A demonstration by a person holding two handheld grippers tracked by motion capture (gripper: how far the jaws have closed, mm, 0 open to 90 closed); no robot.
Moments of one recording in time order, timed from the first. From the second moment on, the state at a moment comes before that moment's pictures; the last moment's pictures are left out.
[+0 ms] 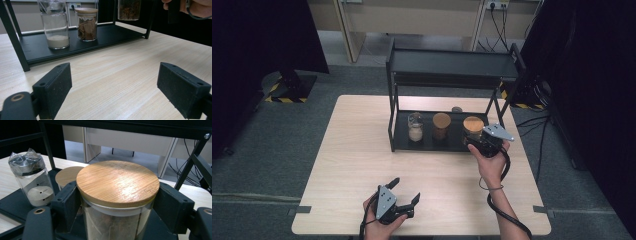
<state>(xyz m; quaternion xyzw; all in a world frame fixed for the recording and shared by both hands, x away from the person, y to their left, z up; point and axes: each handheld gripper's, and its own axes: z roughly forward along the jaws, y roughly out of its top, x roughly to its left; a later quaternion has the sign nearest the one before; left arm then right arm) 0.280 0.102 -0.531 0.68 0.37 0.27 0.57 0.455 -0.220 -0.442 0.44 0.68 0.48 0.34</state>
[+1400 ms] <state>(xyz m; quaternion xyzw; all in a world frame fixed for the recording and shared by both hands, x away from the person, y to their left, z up) 0.280 0.102 -0.531 0.68 0.37 0.27 0.57 0.509 -0.215 -0.463 0.49 0.68 0.44 0.33</state>
